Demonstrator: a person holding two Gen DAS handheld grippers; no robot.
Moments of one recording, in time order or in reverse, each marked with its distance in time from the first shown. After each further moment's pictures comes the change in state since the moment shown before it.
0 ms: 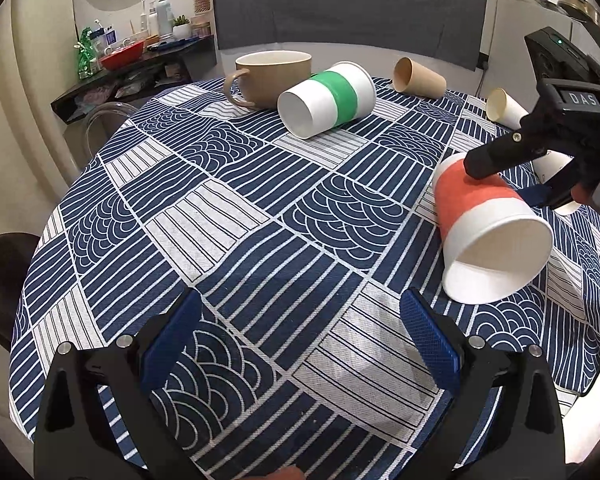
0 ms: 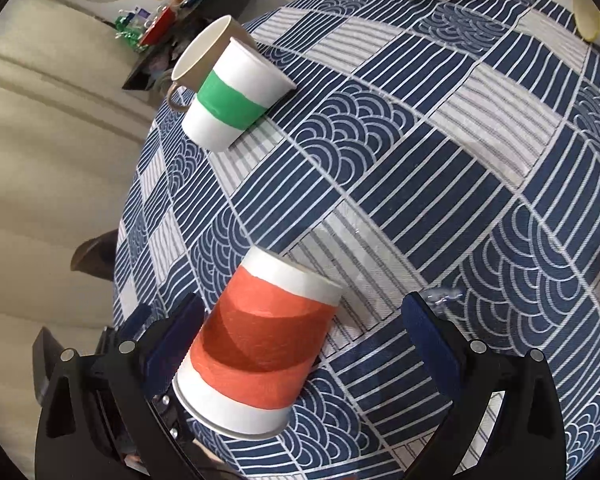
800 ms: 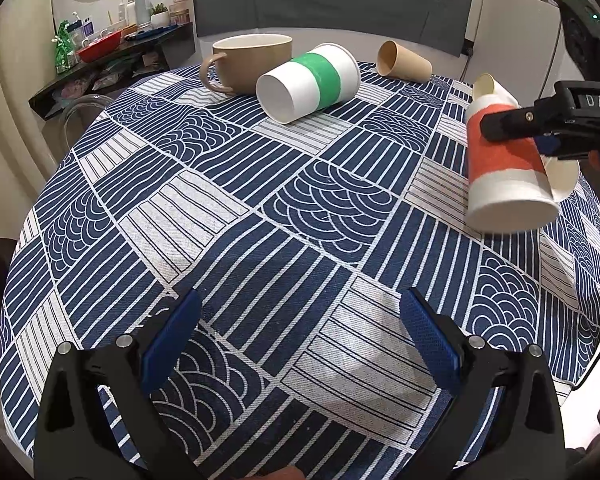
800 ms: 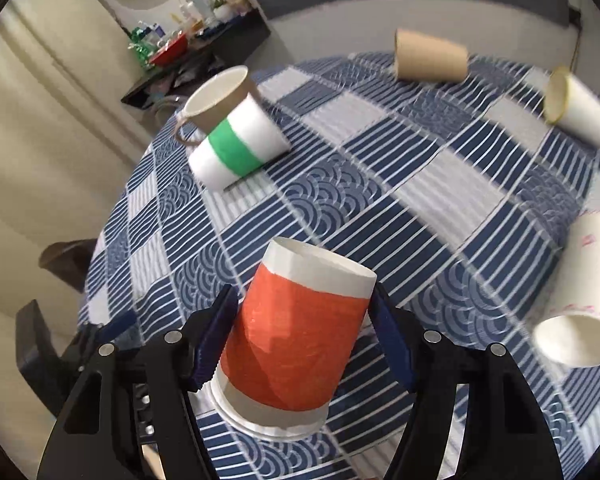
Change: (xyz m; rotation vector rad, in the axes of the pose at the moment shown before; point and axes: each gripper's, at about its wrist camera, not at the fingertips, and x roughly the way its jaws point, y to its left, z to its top) left arm 0.009 -0.004 0.001 0.030 0.054 -0.068; right arm -0.049 0.015 -0.016 -0.157 -0.289 -0.224
